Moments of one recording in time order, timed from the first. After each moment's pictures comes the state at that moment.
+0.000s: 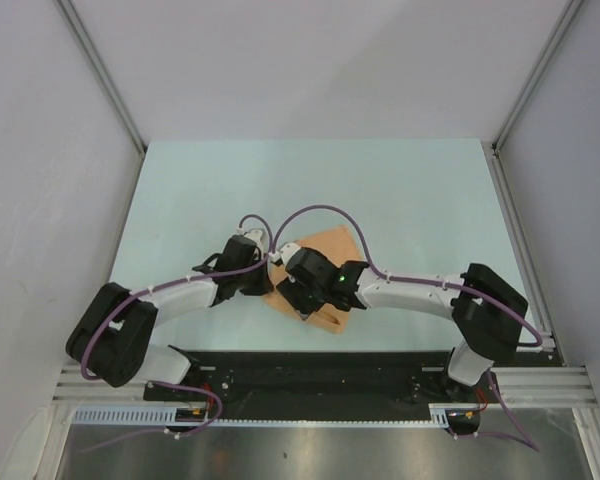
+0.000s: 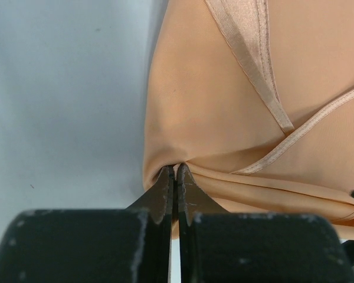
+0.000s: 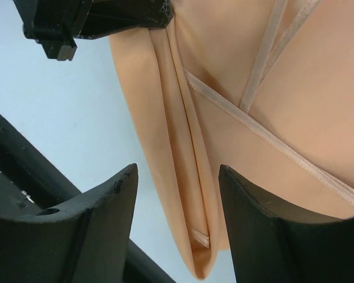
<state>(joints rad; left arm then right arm) -0.52 1.38 0.55 -0.06 0.09 -0.47 1.09 1.64 1.09 -0.37 0.11 0.22</state>
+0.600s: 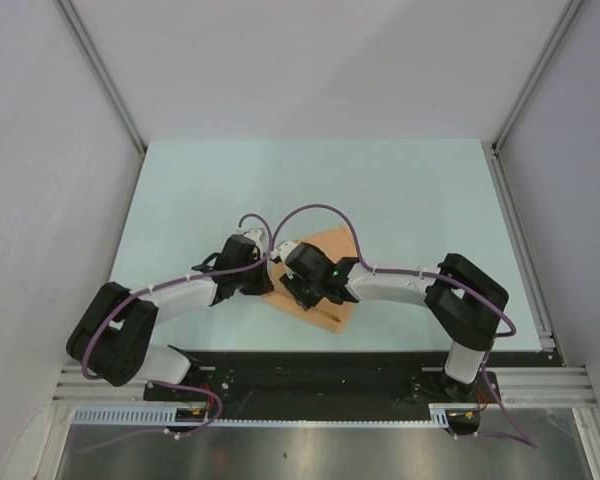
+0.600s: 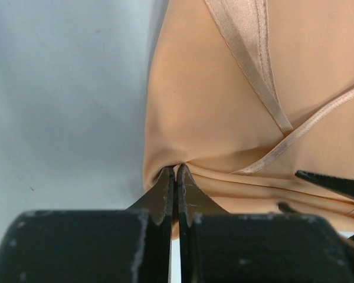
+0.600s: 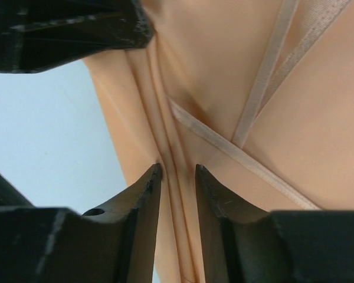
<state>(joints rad) -0.51 1.39 0.55 -0.05 0.11 -0.47 1.04 1.76 1.09 -0.25 0.04 0.16</state>
